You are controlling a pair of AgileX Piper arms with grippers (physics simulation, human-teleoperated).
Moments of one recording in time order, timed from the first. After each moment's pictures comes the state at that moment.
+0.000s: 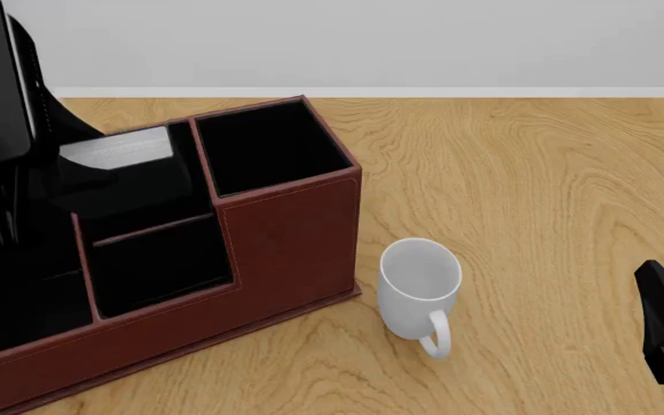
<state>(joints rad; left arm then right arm) -0.39 0.95 -1.05 0.91 0.98 0.00 0.02 -0.01 -0.02 0.00</state>
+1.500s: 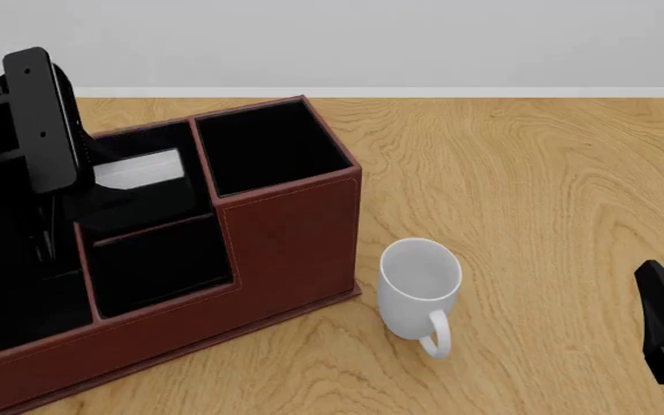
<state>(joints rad) -0.36 0.98 -0.94 0.79 0.99 0.00 0.02 -0.01 -0.02 0.00</state>
